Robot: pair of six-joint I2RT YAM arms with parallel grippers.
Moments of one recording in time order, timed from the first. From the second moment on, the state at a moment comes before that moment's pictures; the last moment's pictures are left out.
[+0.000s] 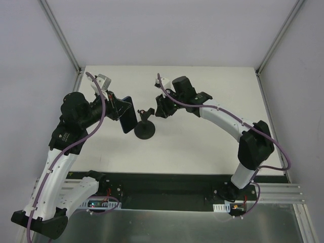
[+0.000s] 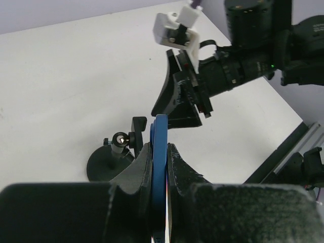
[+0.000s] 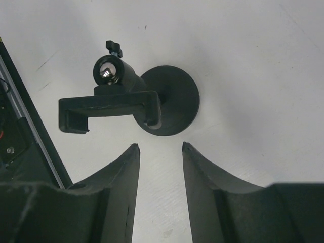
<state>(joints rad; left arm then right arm) -0.29 0.82 1.11 -0.47 0.44 -0.26 0.71 1.69 1.42 -0.39 -0.41 0.02</state>
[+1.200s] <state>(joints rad) -0.30 1.01 0.97 -0.11 0.80 -0.24 0.71 1.86 1.56 -0.39 -0.52 -0.06</state>
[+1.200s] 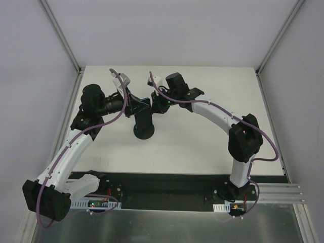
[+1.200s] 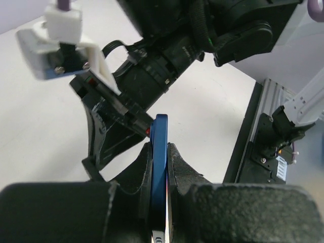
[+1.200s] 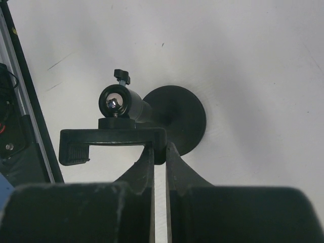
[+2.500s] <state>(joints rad) -0.31 1.37 0.95 0.25 1.10 0.01 0.67 1.96 1.72 -0.55 -0.72 -0.22</state>
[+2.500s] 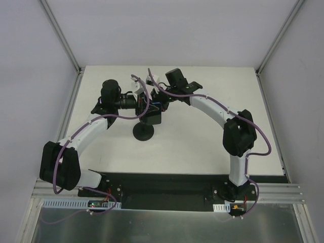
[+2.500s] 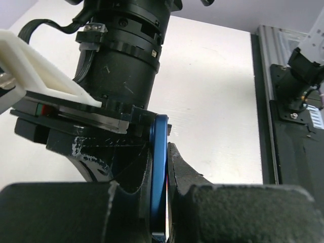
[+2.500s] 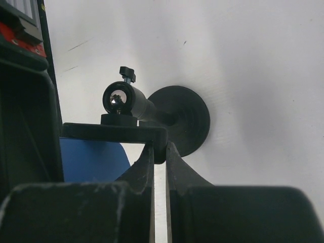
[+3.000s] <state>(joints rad) -0.54 1.04 0.78 0.02 0.15 0.05 0.88 1.73 1.35 -0.15 0.02 0.26</state>
